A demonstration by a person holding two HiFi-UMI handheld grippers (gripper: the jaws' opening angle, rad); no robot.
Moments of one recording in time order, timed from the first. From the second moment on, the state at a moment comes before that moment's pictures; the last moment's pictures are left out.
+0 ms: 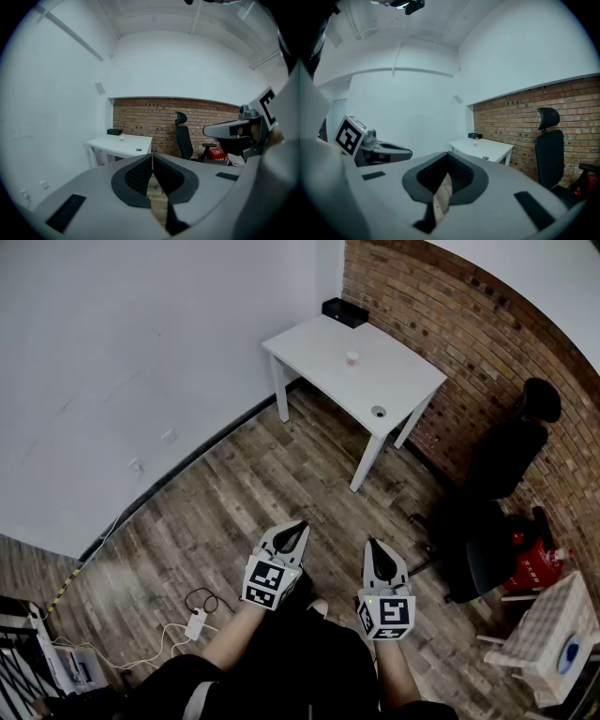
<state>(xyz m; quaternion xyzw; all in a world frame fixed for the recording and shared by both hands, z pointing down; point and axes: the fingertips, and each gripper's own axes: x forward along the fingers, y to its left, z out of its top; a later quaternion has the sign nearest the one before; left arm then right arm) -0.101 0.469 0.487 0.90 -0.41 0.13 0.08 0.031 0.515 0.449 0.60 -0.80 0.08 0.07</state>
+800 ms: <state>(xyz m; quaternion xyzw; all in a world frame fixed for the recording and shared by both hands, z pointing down) -0.096 0.472 0.497 0.90 -0.41 0.13 0.09 0.038 0.511 0.463 0.59 -0.80 0.11 0.05</state>
